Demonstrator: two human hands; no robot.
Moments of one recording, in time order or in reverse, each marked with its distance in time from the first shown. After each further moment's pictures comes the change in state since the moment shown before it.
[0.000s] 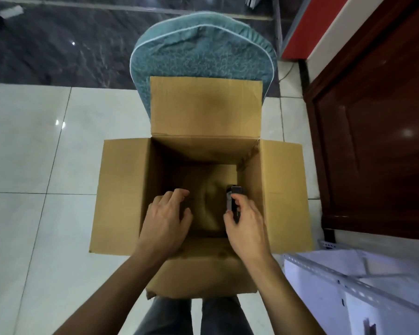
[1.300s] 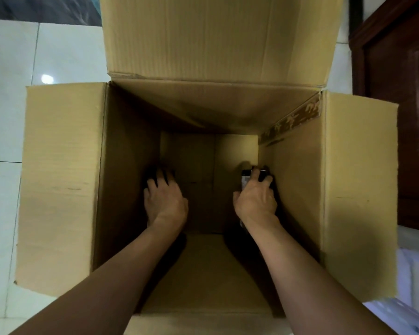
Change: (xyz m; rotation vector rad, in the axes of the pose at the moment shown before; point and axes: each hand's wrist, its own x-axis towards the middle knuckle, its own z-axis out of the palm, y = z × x) left_hand 0.124 -0.097 0.178 0.483 -0.270 -0.426; right_hand 0.161 0.092 0.131 -0.451 -0.295 0.397
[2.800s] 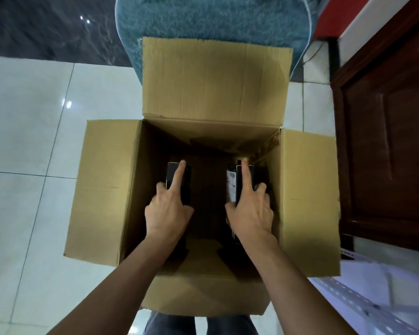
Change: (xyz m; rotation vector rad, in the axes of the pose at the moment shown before) left_hand -0.099 -0.015 -0.091 -0.412 0.189 0.140; right_hand -0.099 0.013 -0.066 0.086 0.265 -0.287
